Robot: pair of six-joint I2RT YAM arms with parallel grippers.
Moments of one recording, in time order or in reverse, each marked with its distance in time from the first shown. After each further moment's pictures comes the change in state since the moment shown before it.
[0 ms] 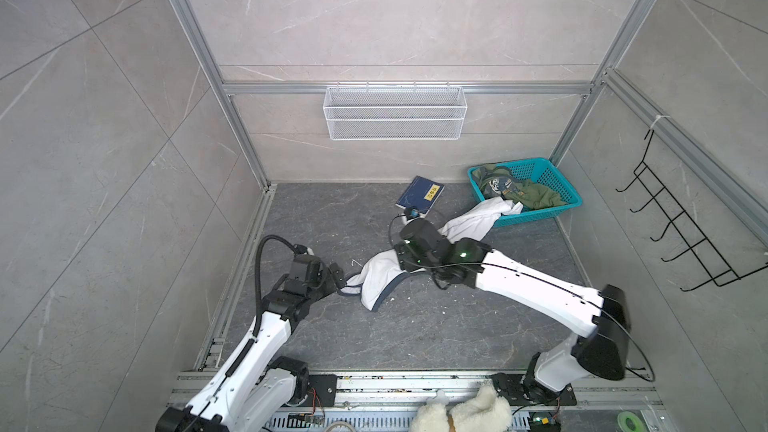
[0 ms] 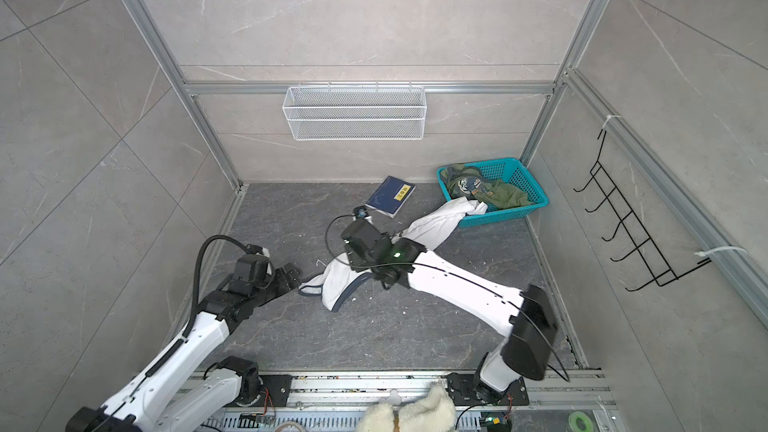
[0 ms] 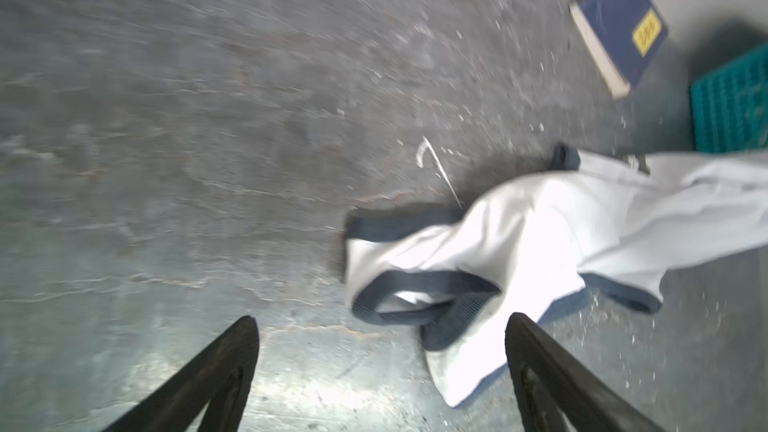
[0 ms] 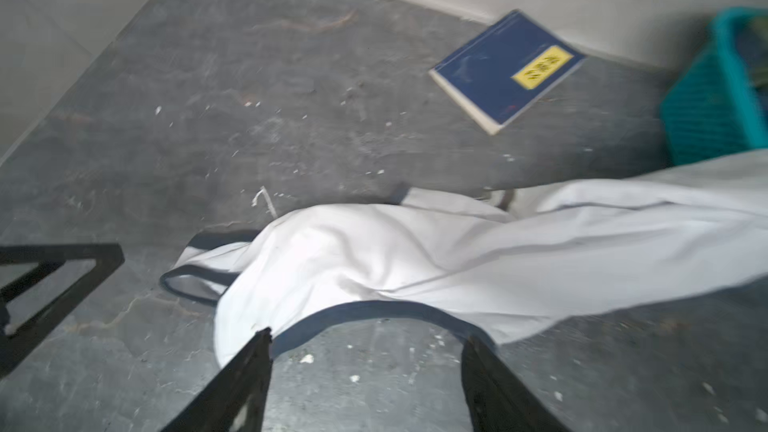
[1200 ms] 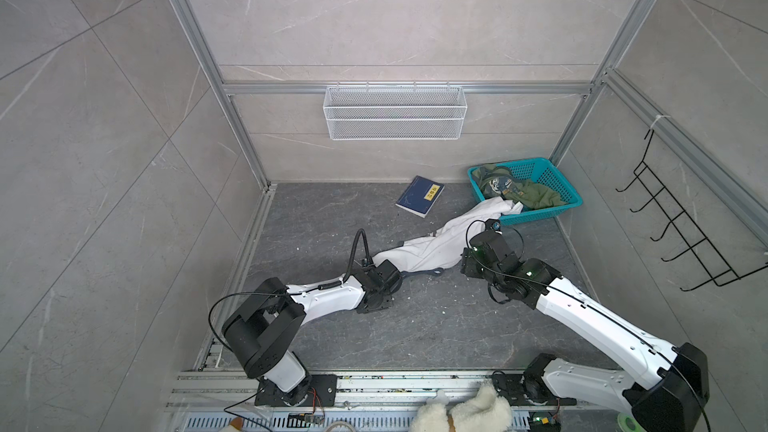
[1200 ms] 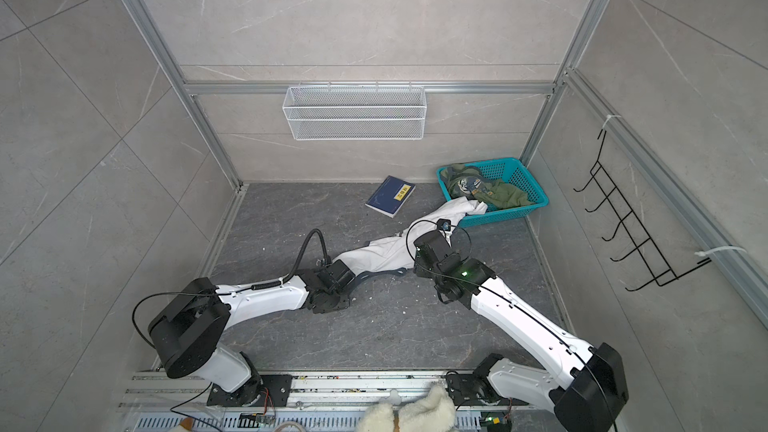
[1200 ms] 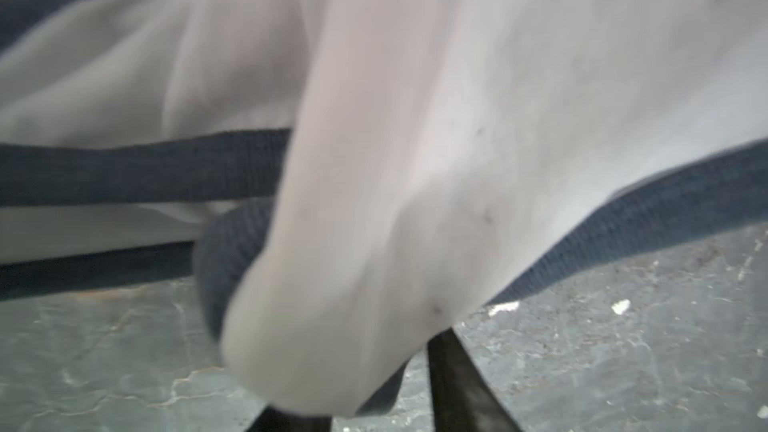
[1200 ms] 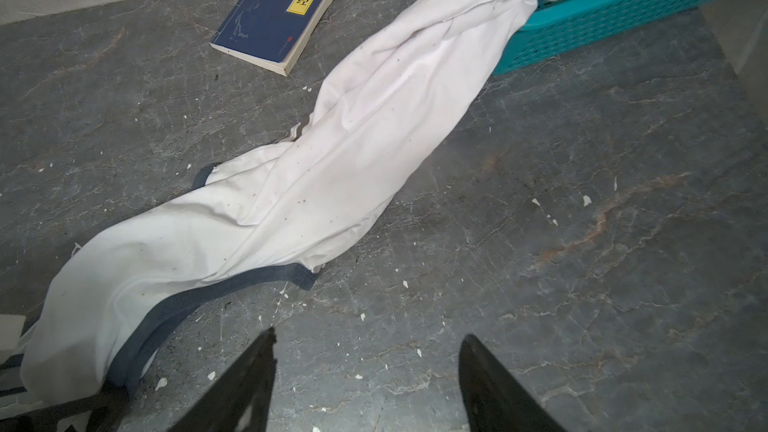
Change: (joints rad) left arm -0.502 0.647 0.216 0.006 -0.151 -0.294; right arm -0.286 -0.366 -0.441 -0.009 -0.011 0.197
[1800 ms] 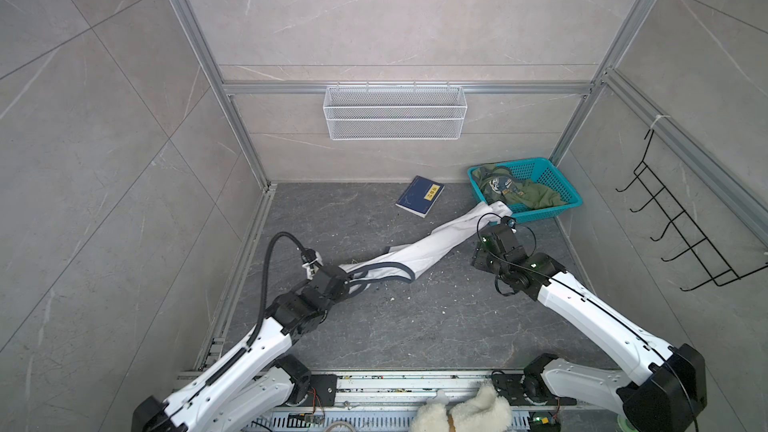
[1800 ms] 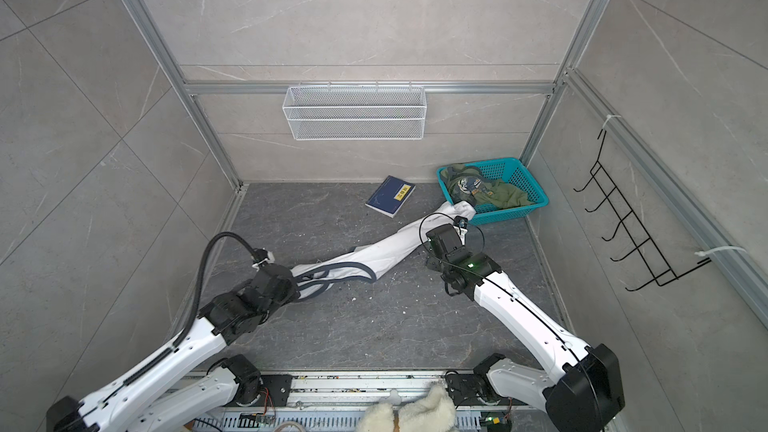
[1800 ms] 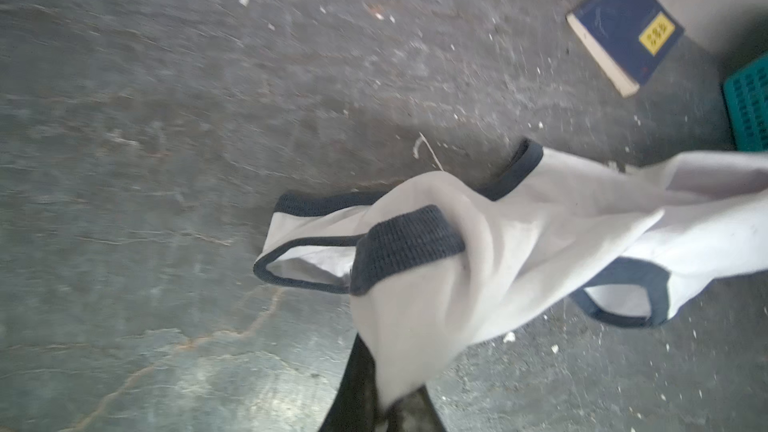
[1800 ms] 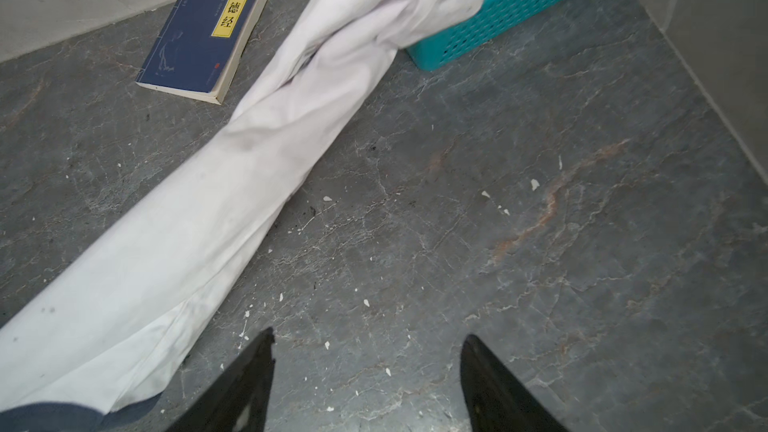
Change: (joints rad) left arm 0.220 -0.782 -0.181 -0.204 -0.269 0.073; right arm -0.137 0.030 -0.001 -0.004 -0.018 0.053
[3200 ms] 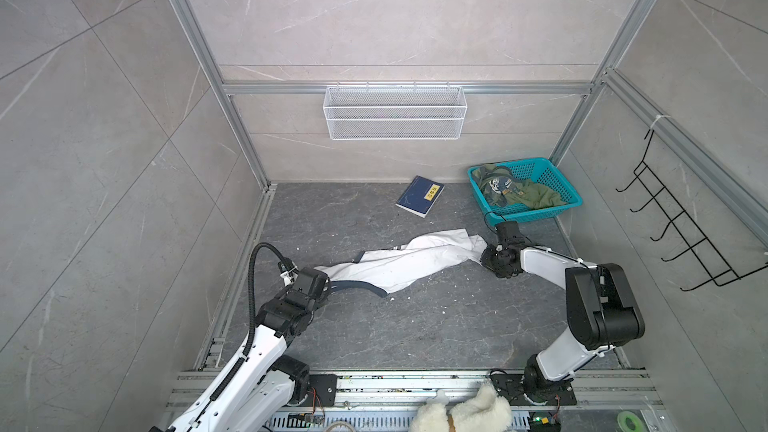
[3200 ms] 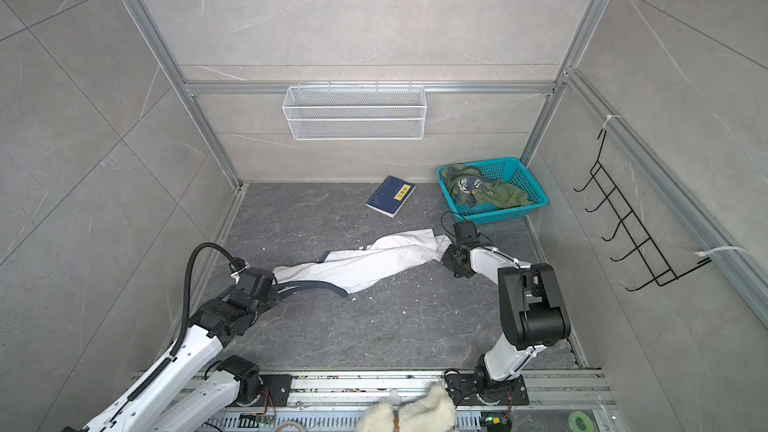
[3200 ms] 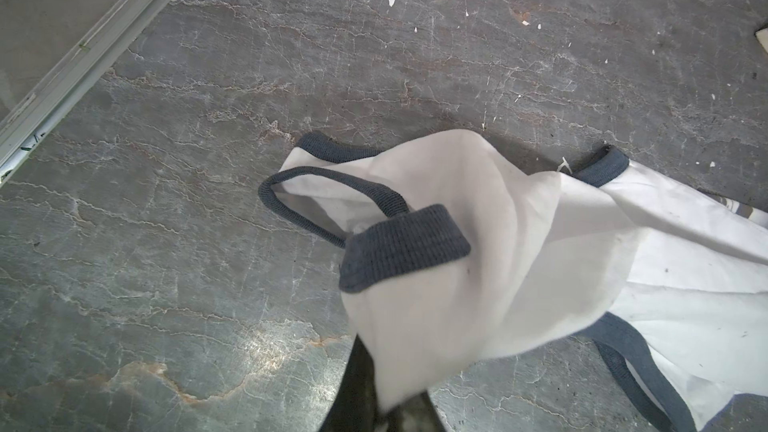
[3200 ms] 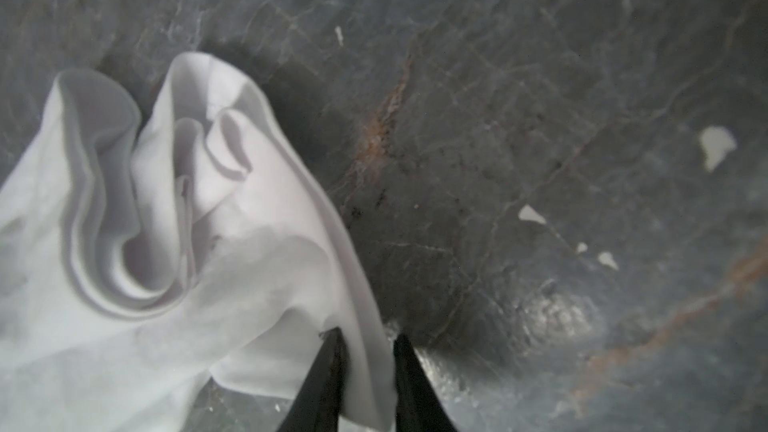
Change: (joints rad) left arm 0.208 -0.018 -0.067 -0.067 -0.004 0.092; right arm -0.404 0.467 -0.078 0.342 -0.399 -0.018
